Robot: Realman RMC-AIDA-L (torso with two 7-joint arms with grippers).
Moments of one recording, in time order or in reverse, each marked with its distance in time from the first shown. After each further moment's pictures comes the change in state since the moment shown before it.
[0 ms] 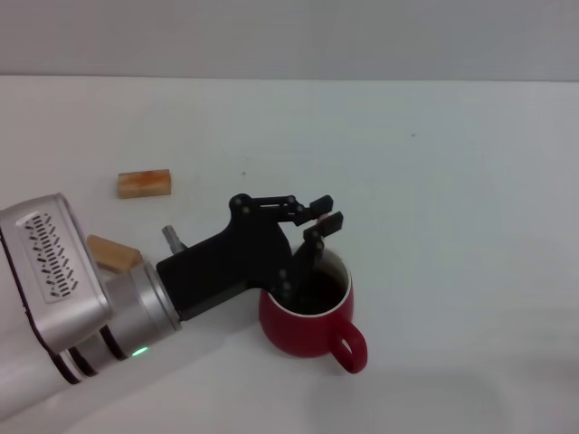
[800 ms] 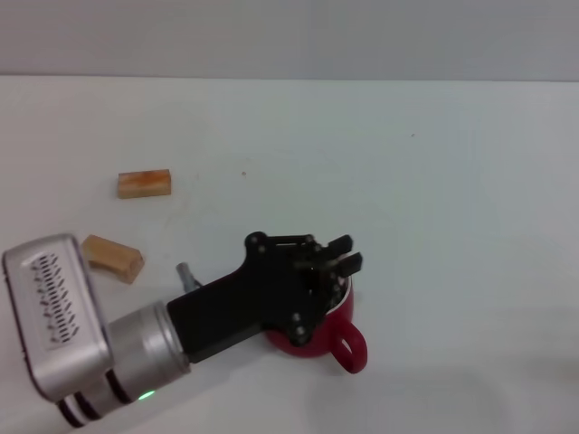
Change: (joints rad) left arm 0.063 0.008 0.183 0.048 -0.119 0.011 0.011; right arm 0.003 0.001 0.000 0.002 0.000 0.006 0.000
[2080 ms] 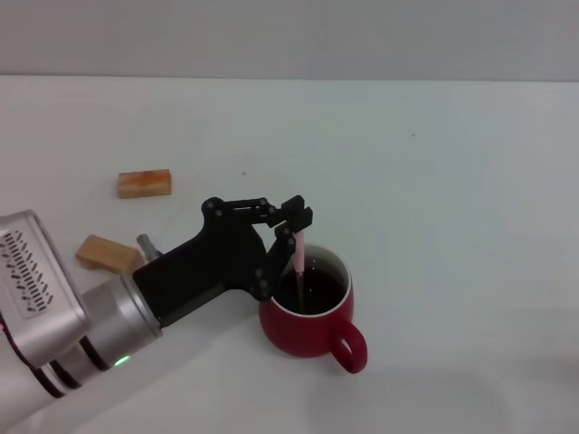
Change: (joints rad) left arm -0.023 0.003 -0.129 -0.066 0.004 -0.002 0.043; right arm -0.001 -0.001 -0.003 0.000 0.001 -0.001 0.000
